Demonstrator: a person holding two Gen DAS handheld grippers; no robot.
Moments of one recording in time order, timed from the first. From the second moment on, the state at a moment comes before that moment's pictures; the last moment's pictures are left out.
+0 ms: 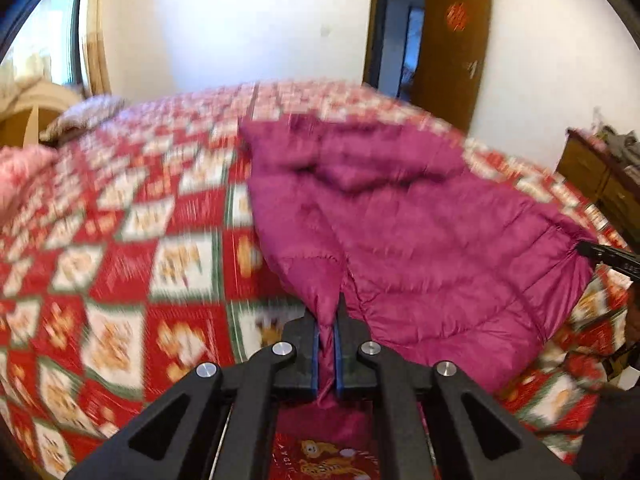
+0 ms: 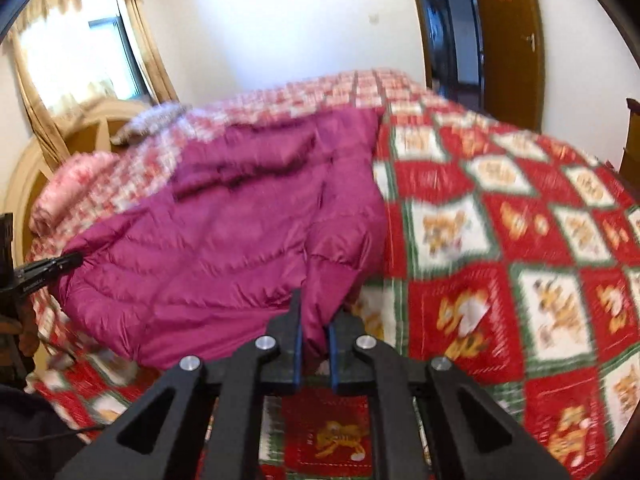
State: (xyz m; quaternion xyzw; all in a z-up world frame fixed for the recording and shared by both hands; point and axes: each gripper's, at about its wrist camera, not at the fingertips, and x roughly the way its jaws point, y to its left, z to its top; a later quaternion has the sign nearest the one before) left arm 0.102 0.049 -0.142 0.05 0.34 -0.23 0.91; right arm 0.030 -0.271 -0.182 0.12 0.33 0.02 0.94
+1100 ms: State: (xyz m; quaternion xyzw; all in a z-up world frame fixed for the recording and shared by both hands) left arm 0.350 0.016 -0.114 0.04 0.29 -0.09 0.95; right arm 0.285 -0.314 -0.143 0.13 0.26 -0.07 0.95
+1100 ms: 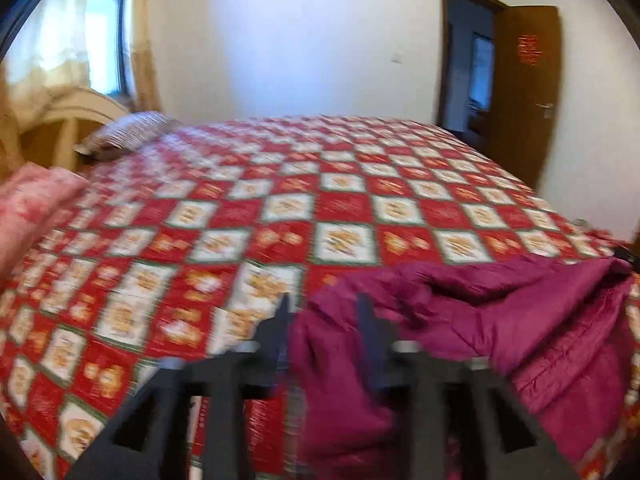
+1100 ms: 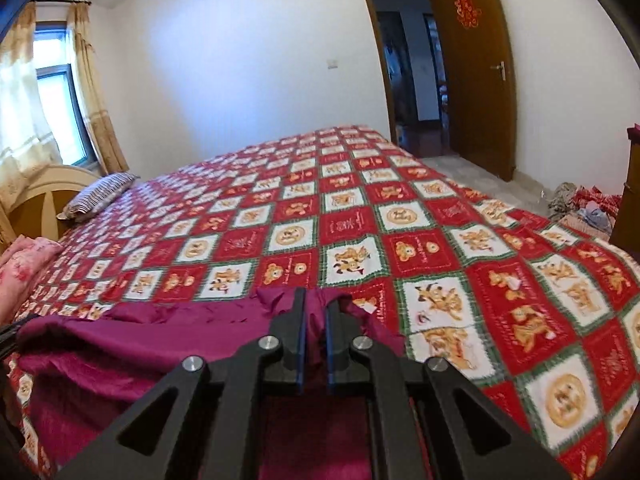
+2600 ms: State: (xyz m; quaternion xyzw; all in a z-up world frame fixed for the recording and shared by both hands) left arm 0.426 -0.064 -0.200 0.05 0.36 -0.01 0.93; right arm 0.385 -0.190 -0.215 0.07 0.36 0.01 0.93
